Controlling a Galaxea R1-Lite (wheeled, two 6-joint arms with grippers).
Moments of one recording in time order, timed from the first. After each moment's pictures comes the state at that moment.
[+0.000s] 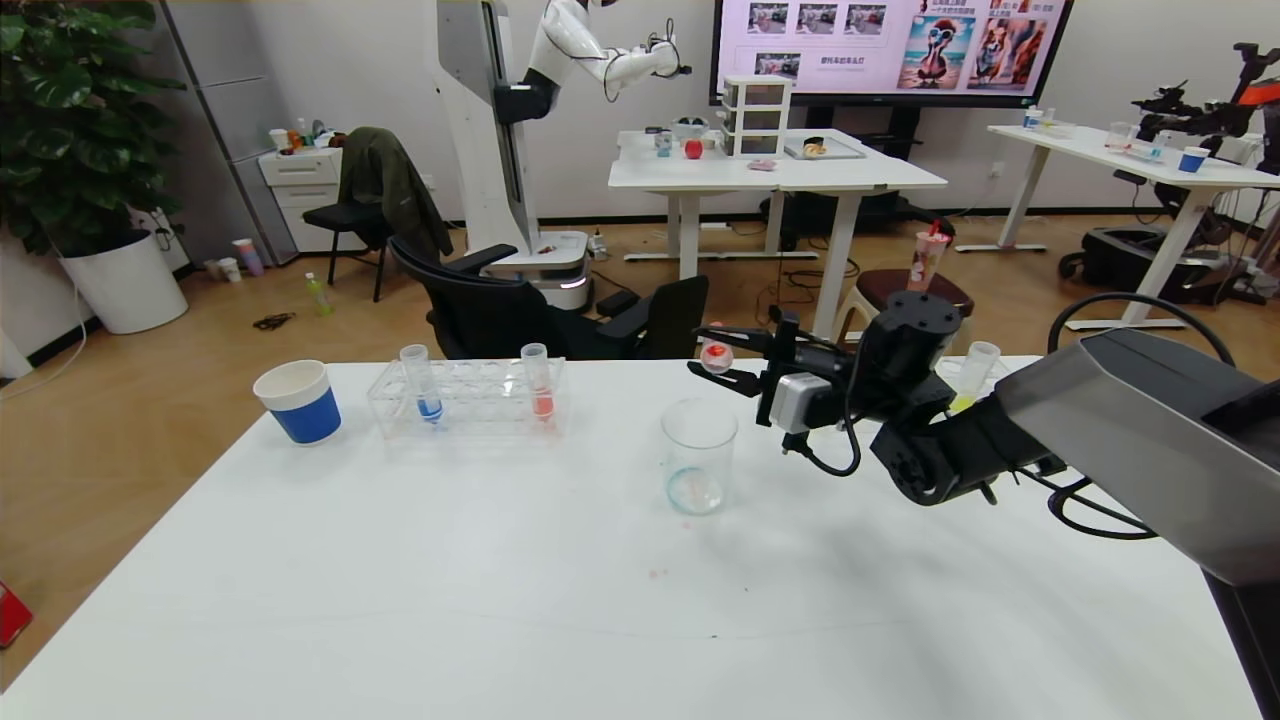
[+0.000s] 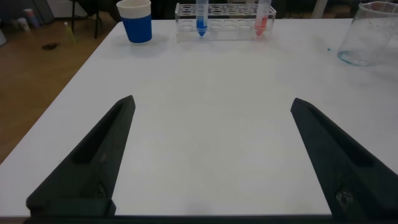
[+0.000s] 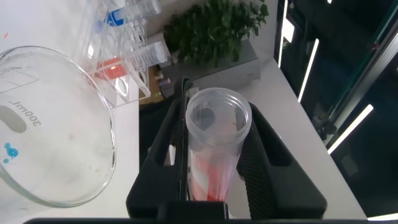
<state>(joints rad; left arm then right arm) 0.00 0.00 0.00 0.00 -0.01 0.01 0.33 2.41 -1.39 -1.24 0.93 -1.10</state>
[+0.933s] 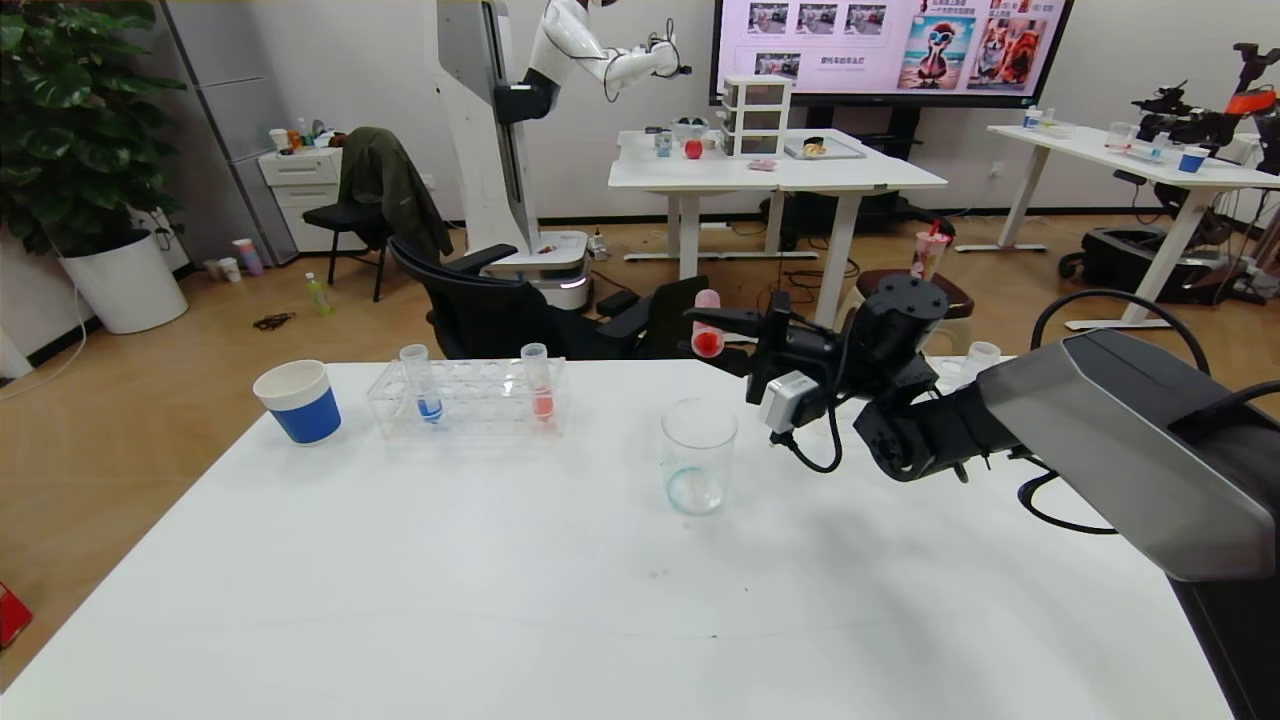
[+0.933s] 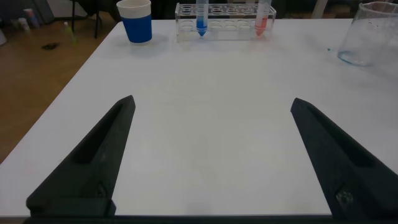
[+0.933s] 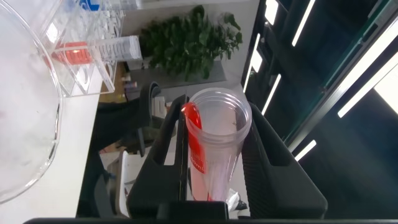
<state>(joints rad) 0.00 0.00 0.00 0.00 -0.01 0.01 0.33 2.47 -1.57 -1.23 0.98 -1.27</state>
